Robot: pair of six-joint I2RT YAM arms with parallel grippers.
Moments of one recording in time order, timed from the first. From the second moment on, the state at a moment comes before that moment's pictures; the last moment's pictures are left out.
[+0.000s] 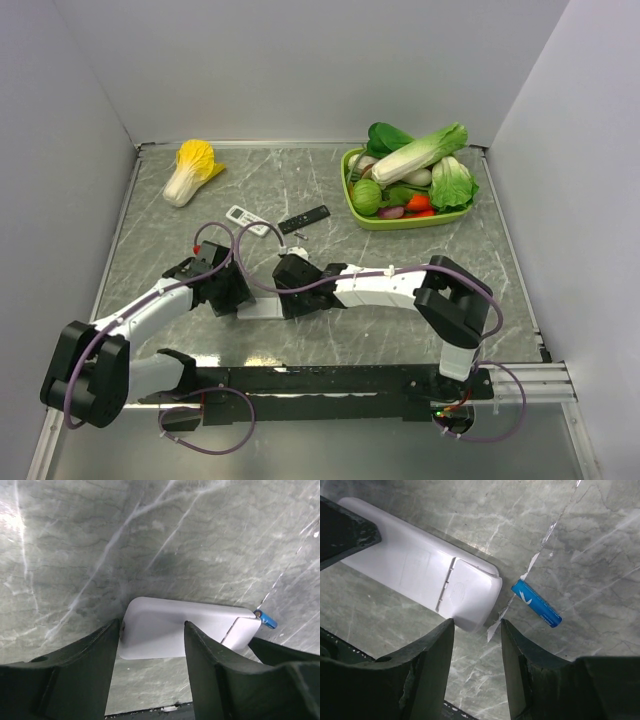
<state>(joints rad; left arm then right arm) -0.36 1.17 0.54 -0.48 0.07 -0.82 1.09 1.79 1.11 -0.34 0.11 0.72</state>
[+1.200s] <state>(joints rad) -0.34 1.21 0.54 -0.44 0.14 -0.78 1.02 1.84 1.16 -0.37 -0.04 0.70</state>
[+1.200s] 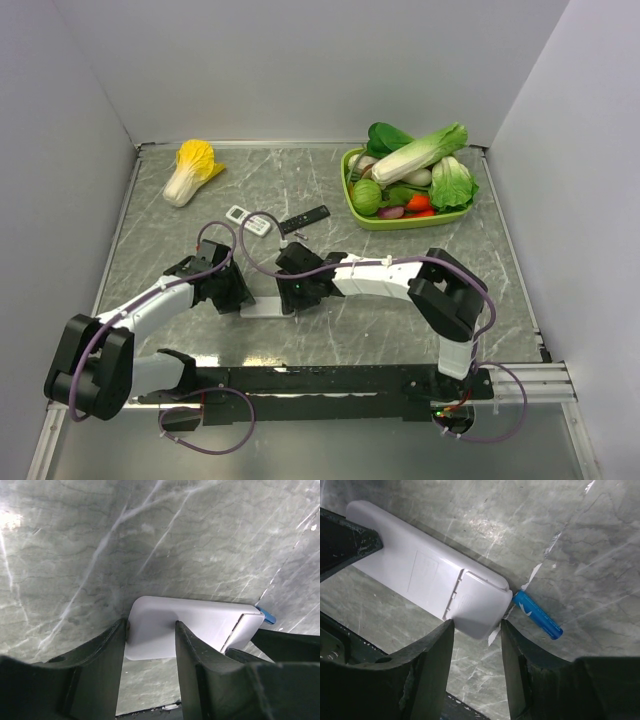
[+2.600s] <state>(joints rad) -0.35 1.22 0.54 -0.43 0.16 -0.78 0.99 1.83 1.16 -0.40 0.01 0.83</state>
